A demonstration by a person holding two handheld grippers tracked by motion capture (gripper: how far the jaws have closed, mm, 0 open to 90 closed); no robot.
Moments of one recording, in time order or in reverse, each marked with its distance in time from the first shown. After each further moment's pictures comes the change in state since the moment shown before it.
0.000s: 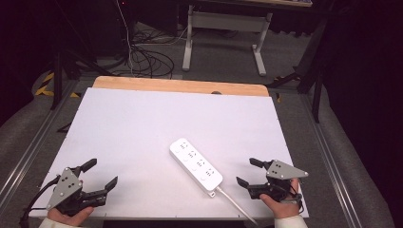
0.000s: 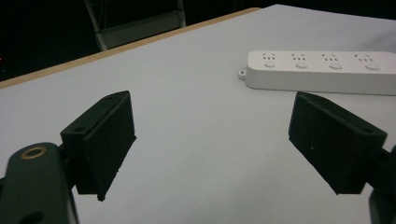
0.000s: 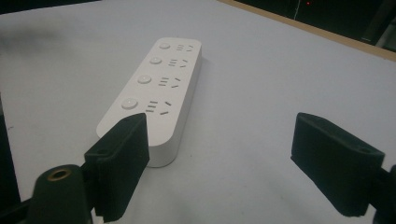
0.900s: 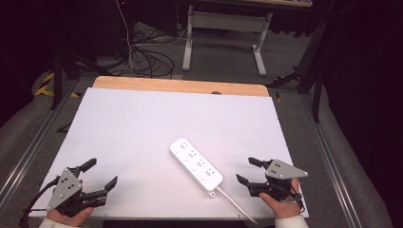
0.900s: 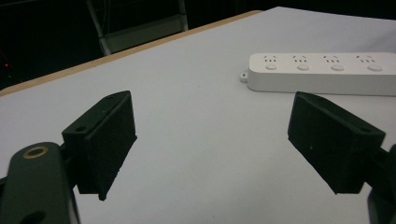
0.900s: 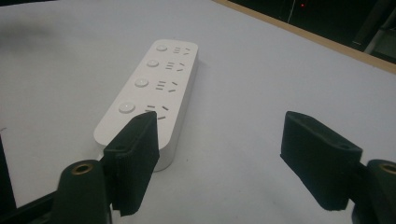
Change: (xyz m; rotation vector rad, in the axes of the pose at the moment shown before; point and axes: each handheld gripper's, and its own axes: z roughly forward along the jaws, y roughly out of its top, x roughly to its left) left arm -0.001 0.000 -0.001 -0.011 0.014 0.013; right arm 0.003 0.010 -0.002 0.015 -0.028 -0.036
